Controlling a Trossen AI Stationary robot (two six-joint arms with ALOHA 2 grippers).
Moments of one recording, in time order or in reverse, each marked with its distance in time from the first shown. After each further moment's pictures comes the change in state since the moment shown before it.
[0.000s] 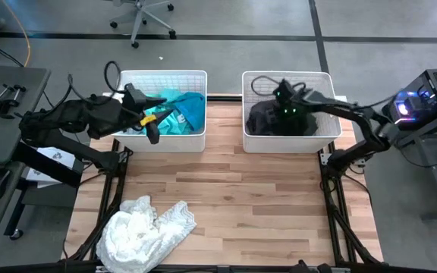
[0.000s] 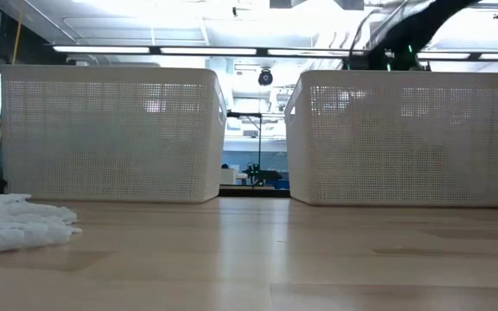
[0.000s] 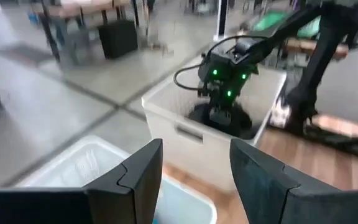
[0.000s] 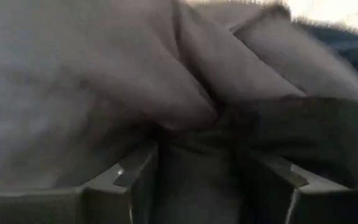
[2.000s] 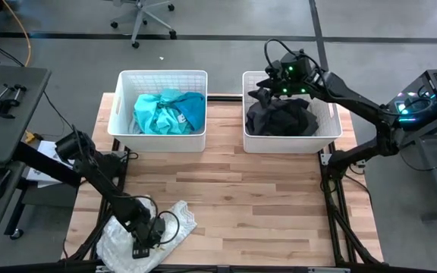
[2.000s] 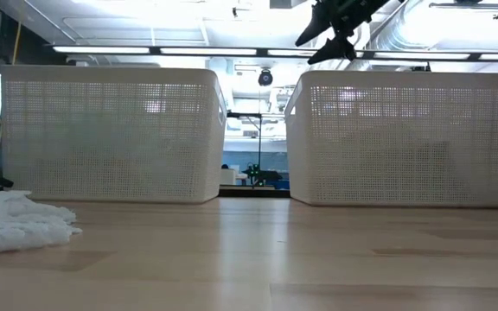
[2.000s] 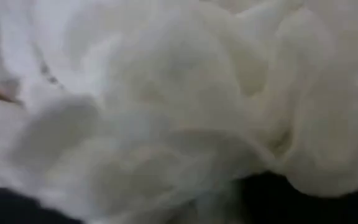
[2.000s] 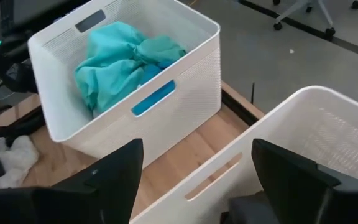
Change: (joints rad) left arm -0.760 0.647 -0.674 0.317 0.999 -0.886; right arm 0.170 -0.073 0.472 0.064 -0.267 -0.243
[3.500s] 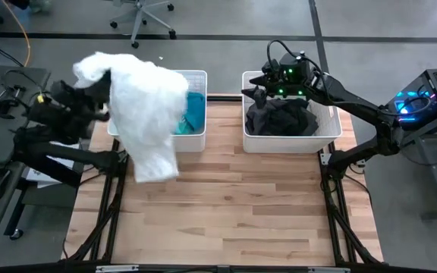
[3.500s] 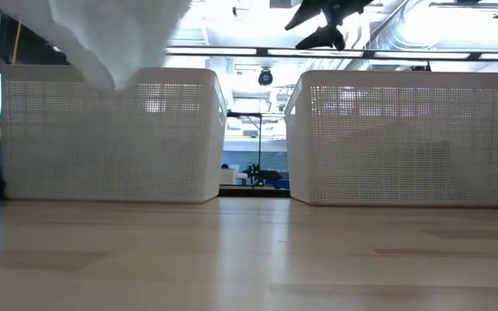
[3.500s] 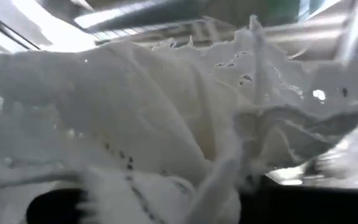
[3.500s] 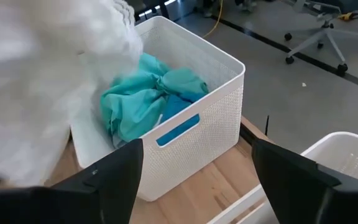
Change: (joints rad) left arm 0.834 -1.109 0.084 0.994 -0.860 1.268; right arm 0.061 0.000 0.000 0.138 0.024 0.007
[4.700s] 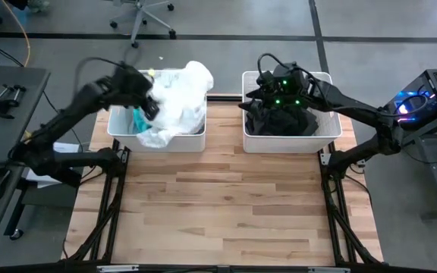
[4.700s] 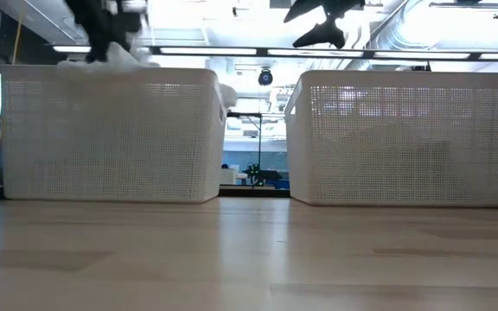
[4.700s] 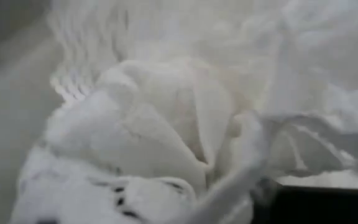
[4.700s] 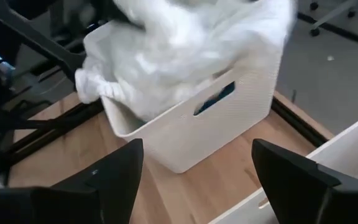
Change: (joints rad) left arm 0.868 0.459 0.296 -1.506 0.570 -0.098; right arm 0.111 0.000 0.000 -0.078 0.016 0.080
